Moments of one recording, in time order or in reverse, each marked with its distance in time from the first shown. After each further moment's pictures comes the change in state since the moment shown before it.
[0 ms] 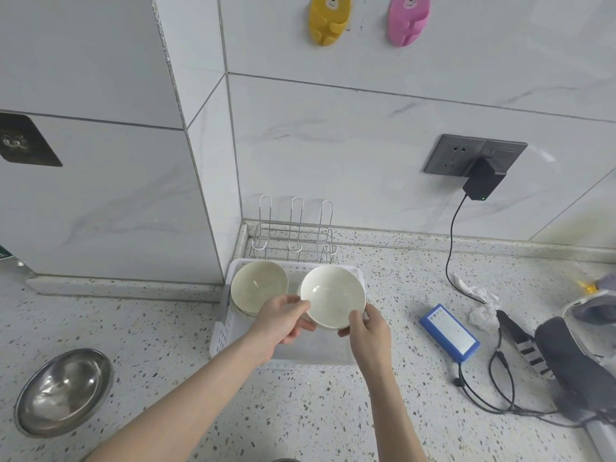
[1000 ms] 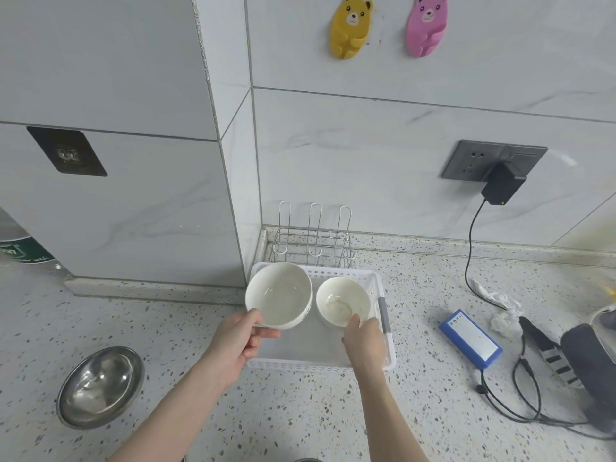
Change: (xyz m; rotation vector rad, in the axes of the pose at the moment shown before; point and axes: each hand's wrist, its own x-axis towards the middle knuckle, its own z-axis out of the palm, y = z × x) left_hand -0.035 -0.020 -0.082 -0.292 0.175 -0.052; right_hand 0.006 0.001 0.048 -0.277 -0.004 0.261
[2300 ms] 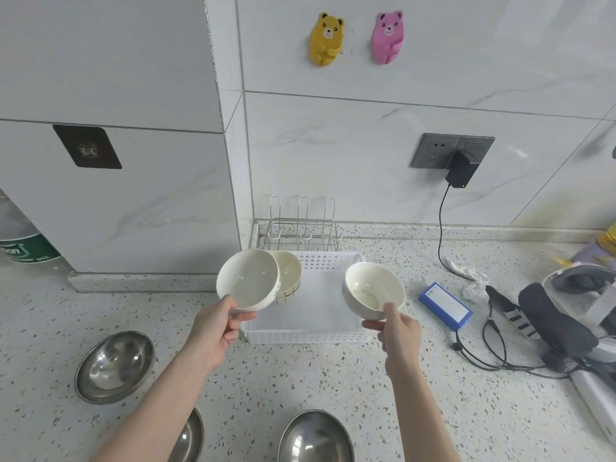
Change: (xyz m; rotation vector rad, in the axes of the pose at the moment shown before) left_hand -0.032 -0.001 -0.036 -0.144 0.058 0.040; right_hand -0.067 0.037 -0.073 0.731 0.081 0.007
